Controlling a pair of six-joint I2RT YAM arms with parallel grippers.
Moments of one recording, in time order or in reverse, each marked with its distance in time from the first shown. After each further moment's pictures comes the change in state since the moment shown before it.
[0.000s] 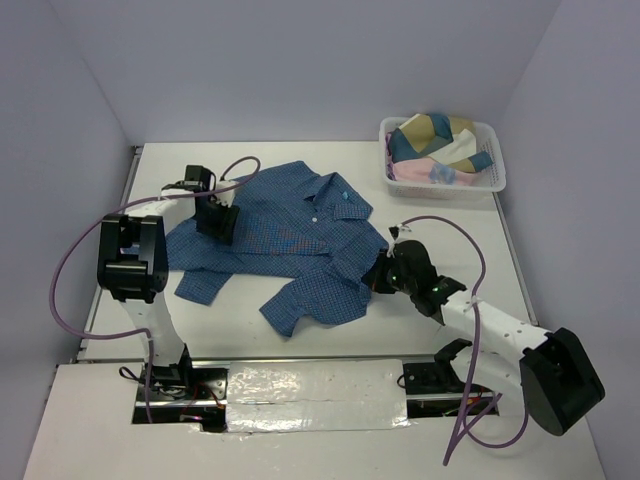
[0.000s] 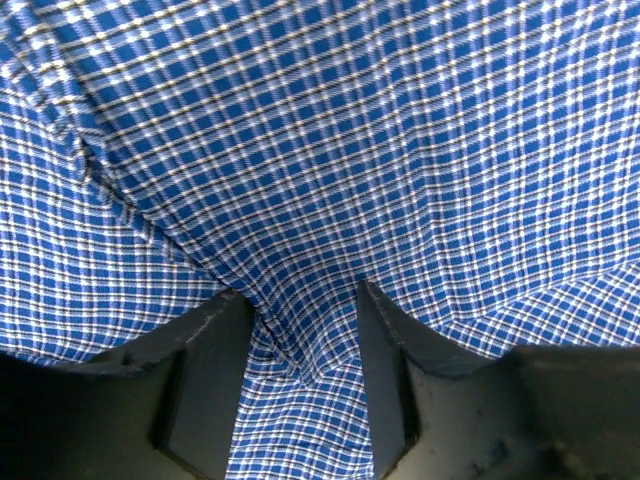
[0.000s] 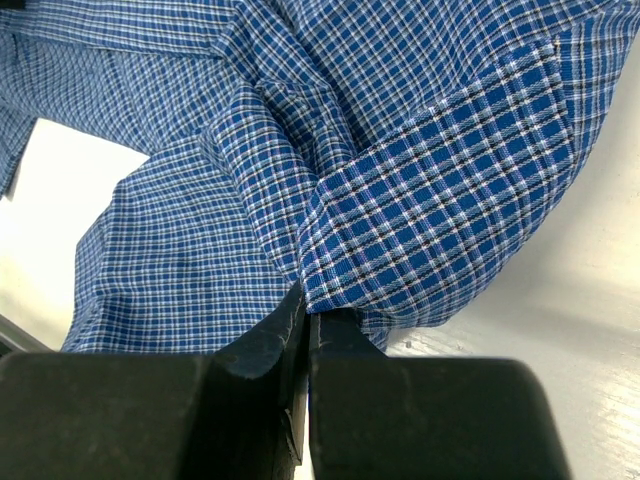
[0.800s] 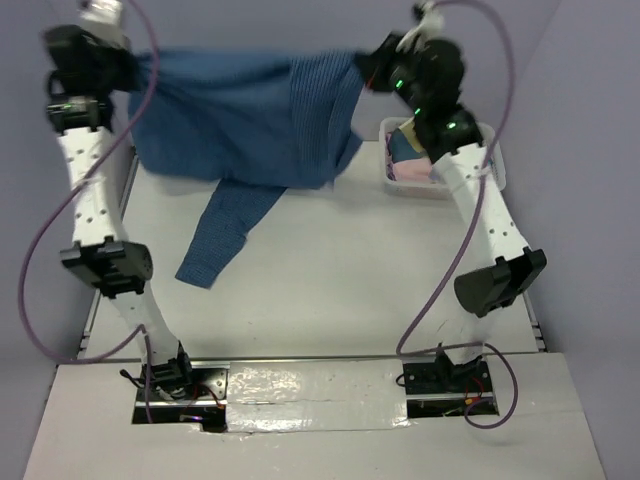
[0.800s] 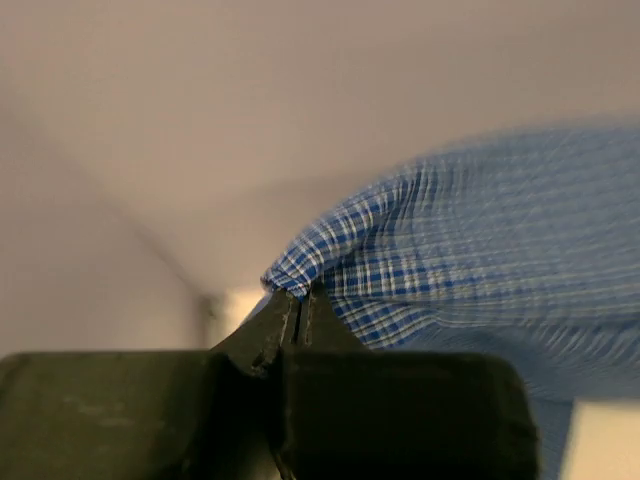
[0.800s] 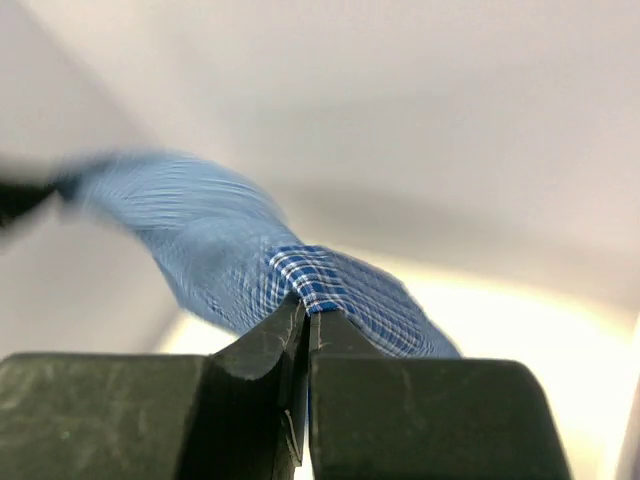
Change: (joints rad) left arm 0.194 0.118 1.165 -0.135 -0.005 -0.109; right arm -0.159 0.681 1.538 -0.279 -0.058 -0.225
